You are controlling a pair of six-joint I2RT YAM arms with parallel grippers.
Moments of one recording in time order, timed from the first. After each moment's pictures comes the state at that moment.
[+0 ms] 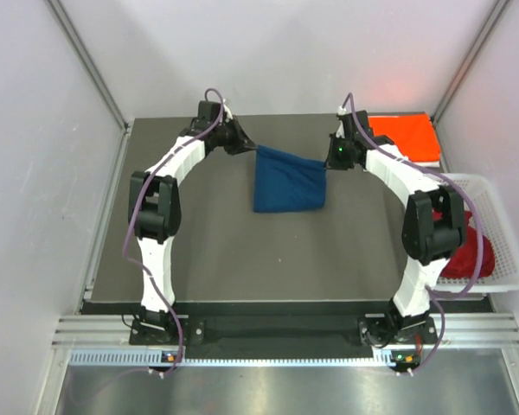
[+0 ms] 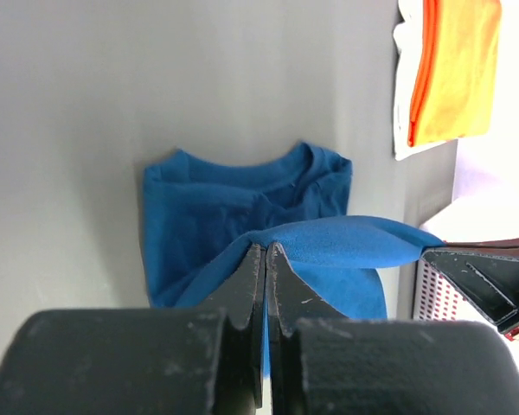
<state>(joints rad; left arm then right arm) -0.23 2.17 1.84 -0.31 0.49 -0.67 0.28 1.85 1.51 -0.50 -0.11 0.34</state>
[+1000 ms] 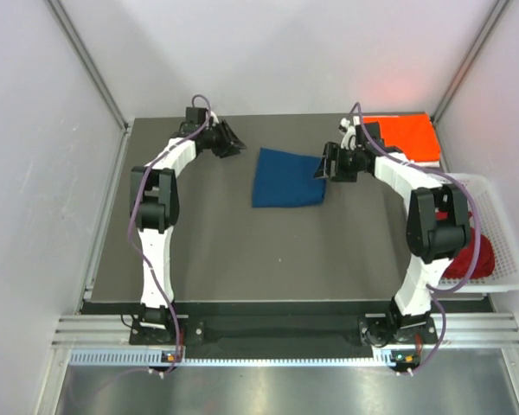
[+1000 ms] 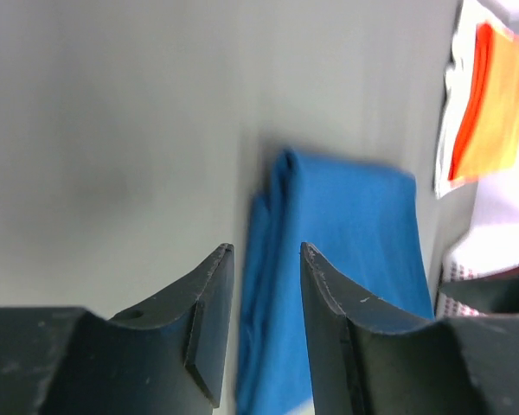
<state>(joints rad) -0.13 2.36 1.94 -0.26 0.55 -0.66 0.18 1.88 1.39 -0.39 -0.44 0.27</state>
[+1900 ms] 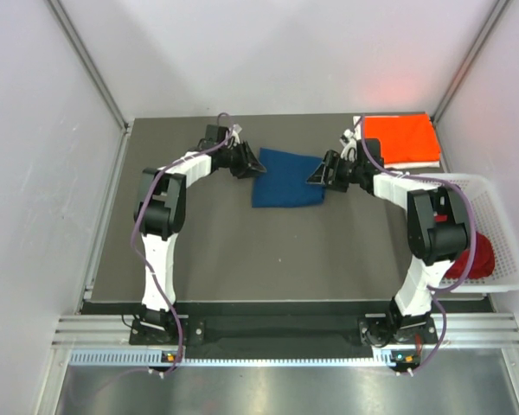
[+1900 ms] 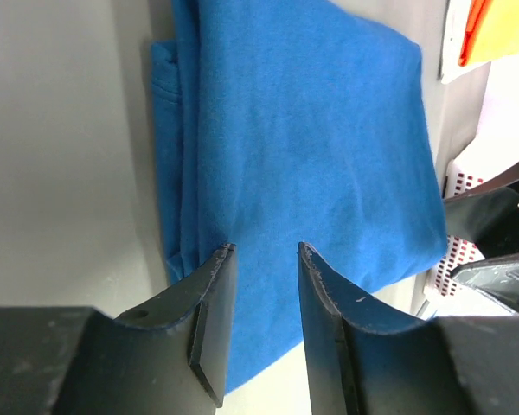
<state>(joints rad) -0.25 2.25 1.65 -0.17 0.64 -0.64 0.18 1.84 1.13 0.02 -0.60 0.48</state>
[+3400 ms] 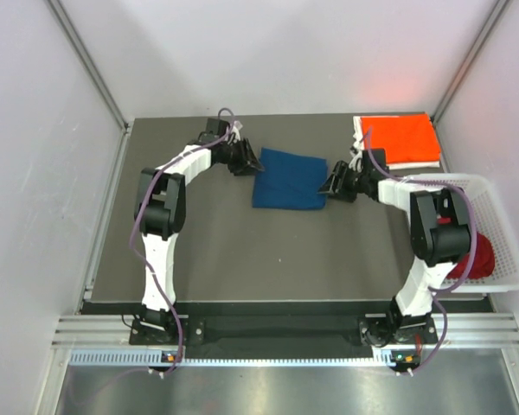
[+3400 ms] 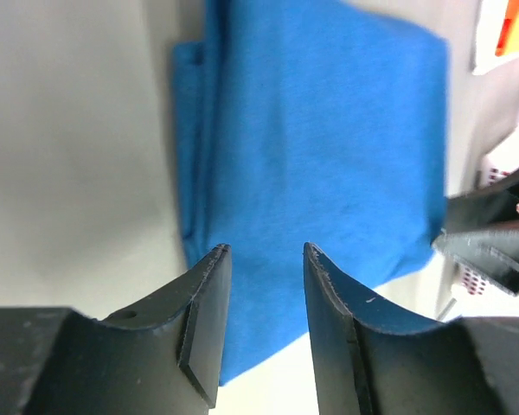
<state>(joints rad) -0.25 2.26 1.75 -0.35 0.57 -0.54 0.15 1.82 1.02 0.00 -0.51 0.51</state>
